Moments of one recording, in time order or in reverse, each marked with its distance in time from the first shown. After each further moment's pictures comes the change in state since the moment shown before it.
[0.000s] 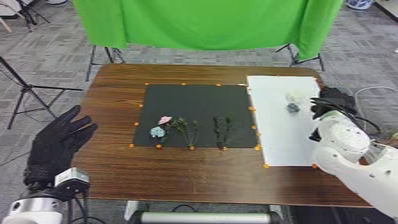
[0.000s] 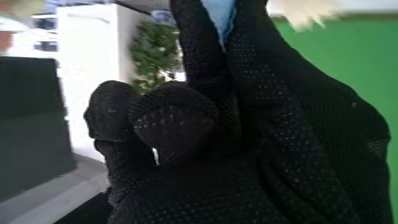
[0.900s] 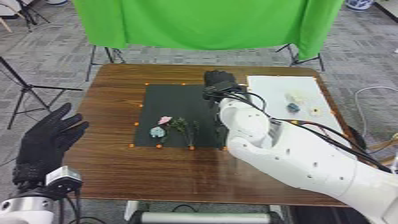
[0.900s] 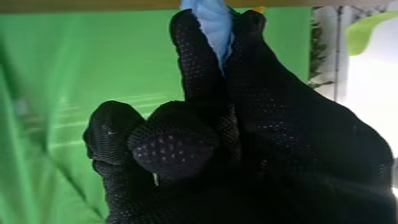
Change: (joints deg) left arm 0.3 0.1 -2.7 -0.2 0.0 0.2 -0.4; right arm 22.9 -29.0 -24.1 7.1 -2.3 -3.0 -12.6
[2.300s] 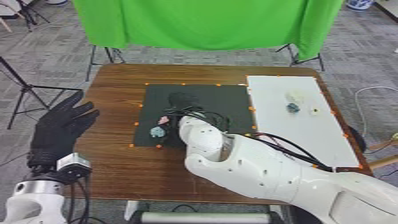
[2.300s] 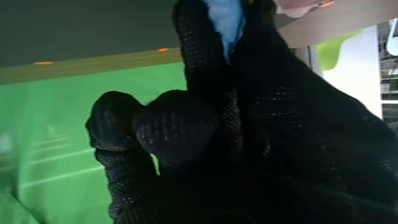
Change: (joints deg) left arm -7.8 1.0 3.1 3.0 0.3 -2.3 -2.0; right arm -0.6 -14.0 -6.3 8.7 2.0 0.1 4.1
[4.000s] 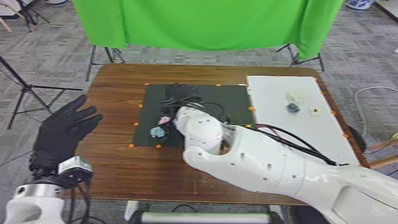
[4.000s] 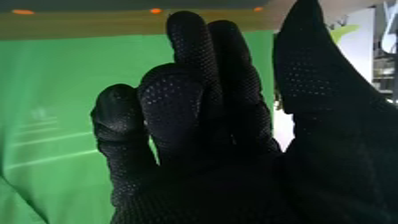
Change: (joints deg) left arm 2.2 0.0 -0.4 -0.9 0.4 -0.1 -0.7; right arm 2.6 0.8 1.5 -3.9 0.0 -5.2 0.9
